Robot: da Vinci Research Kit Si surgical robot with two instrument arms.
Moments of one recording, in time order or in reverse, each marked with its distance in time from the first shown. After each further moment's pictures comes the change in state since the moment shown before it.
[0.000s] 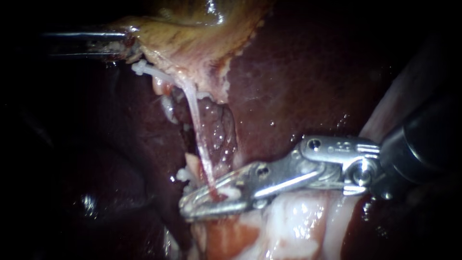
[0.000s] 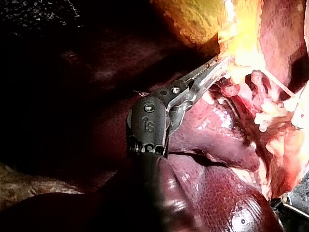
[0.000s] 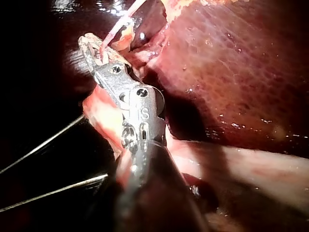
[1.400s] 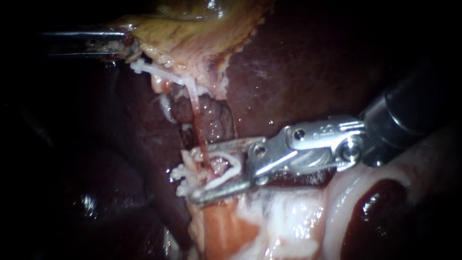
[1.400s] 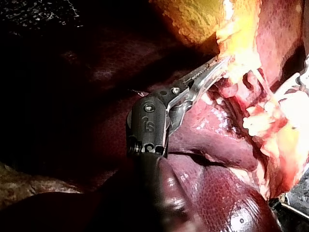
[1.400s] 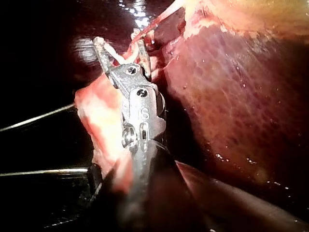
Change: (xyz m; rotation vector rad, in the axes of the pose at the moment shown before) right arm 0.000 0.002 0.001 -0.134 -0.011 -0.156; left arm 0.000 0.001 0.000 0.003 0.001 -0.001
